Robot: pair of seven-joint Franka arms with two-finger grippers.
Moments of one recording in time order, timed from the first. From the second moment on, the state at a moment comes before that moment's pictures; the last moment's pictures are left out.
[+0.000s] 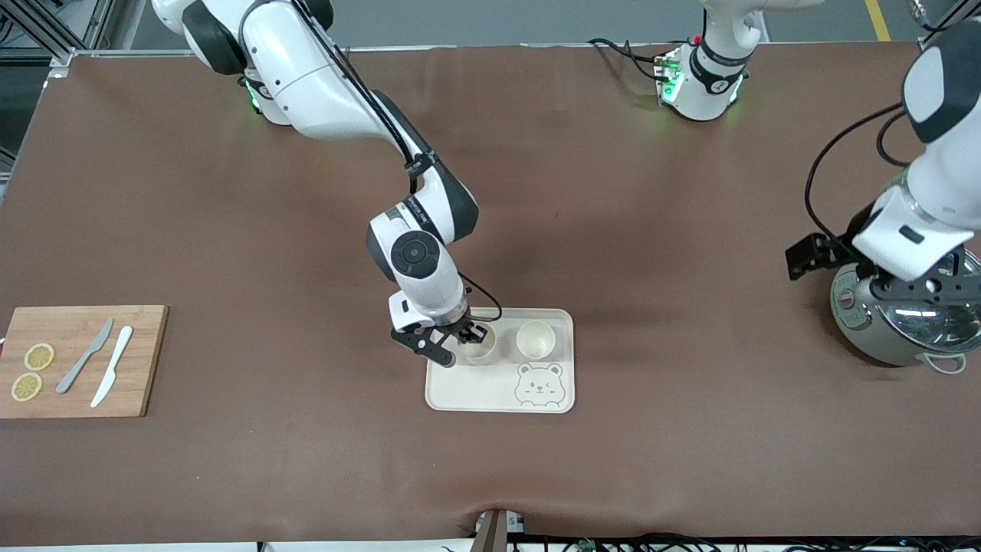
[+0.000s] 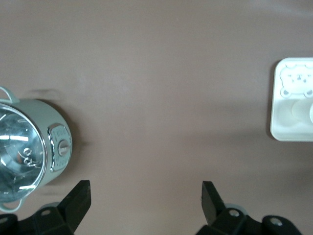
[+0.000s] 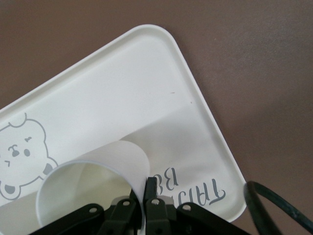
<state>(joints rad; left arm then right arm) -0.07 0.13 -0.07 -1.56 0.05 1.72 -0.10 0.68 0.87 -0.09 -1.29 0.12 2.32 1.05</state>
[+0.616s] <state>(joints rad) -0.07 -0.05 -0.06 -1.70 0.00 1.73 -0.07 0.68 0.87 -0.10 -1.29 0.12 2.32 1.05</state>
